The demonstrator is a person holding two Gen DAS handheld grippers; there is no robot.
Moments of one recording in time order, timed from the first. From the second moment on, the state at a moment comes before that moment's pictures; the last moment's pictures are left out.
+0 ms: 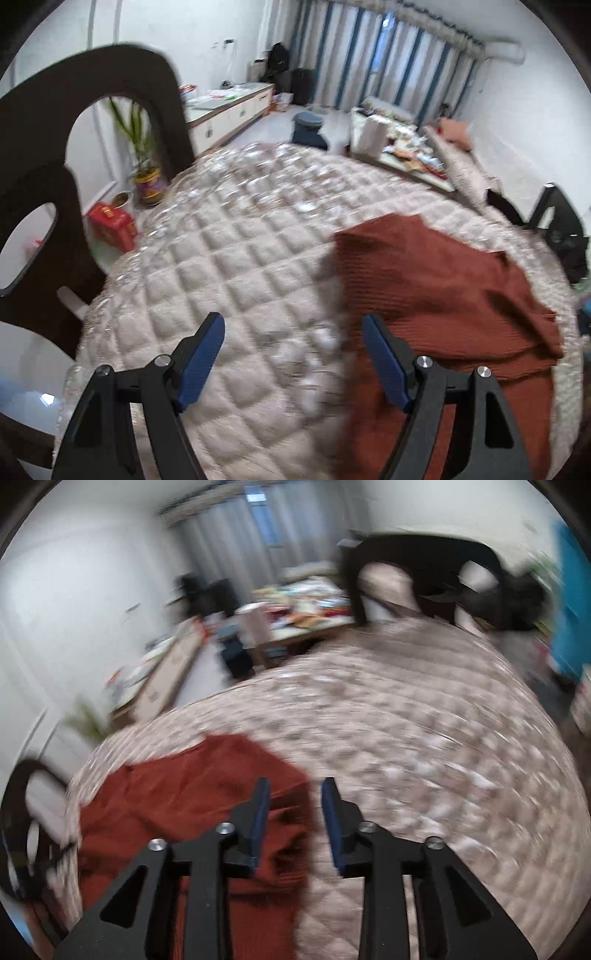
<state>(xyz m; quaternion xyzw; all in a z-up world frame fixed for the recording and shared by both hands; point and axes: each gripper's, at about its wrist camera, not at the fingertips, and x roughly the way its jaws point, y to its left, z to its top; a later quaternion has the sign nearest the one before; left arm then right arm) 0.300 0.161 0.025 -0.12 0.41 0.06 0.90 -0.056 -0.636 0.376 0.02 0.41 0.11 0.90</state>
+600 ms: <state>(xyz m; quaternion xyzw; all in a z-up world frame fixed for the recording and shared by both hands) 0.321 0.100 0.023 -0.07 0.43 -0.03 0.90 -0.080 -0.583 0.325 -0.24 0.40 0.16 0.87</state>
